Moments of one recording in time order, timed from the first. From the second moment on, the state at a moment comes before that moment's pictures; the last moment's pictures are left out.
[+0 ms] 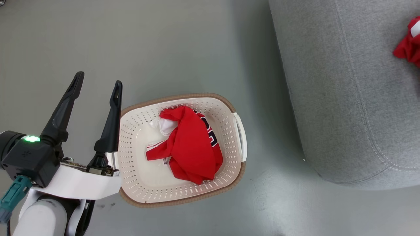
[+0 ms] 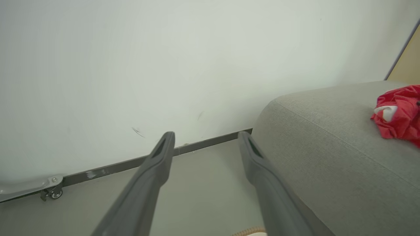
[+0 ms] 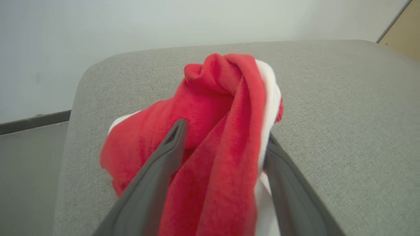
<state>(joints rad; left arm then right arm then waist) -0.26 0.30 -0.17 -0.22 -0.27 -0.03 -0.07 -0.90 -0.46 -0.15 1.13 0.24 0.13 -0.23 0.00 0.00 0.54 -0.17</state>
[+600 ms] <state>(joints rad) -0.26 0.24 -0.18 -0.18 -0.30 -0.03 -0.12 -0.82 -0.51 -0.22 1.18 0.31 0.13 -0.24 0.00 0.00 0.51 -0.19</state>
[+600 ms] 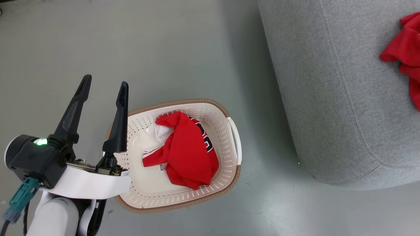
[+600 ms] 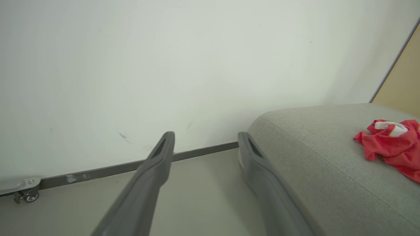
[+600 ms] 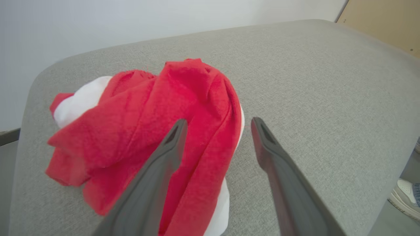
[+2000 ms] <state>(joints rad) -0.14 0.11 -0.08 0.12 -0.33 0.05 -0.25 -0.61 -0.34 -0.08 0.69 0.26 0.13 -0.25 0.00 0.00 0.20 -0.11</state>
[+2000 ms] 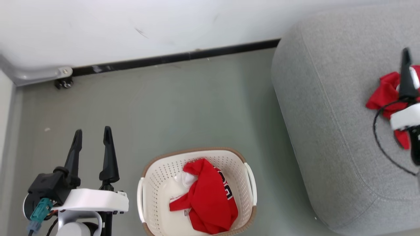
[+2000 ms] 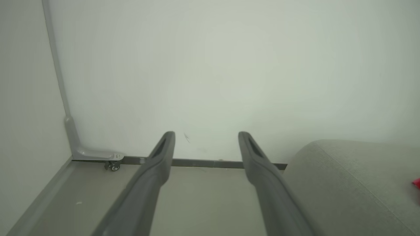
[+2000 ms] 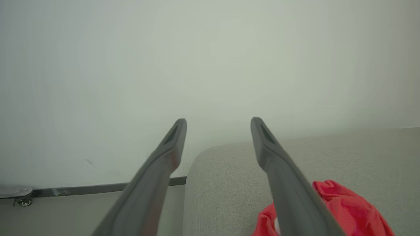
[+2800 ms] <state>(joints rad) -0.02 0.08 -0.13 0.15 -0.28 0.03 -0.25 -0.25 -0.18 -0.02 0.41 0.24 0.13 -0.25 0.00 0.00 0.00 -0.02</state>
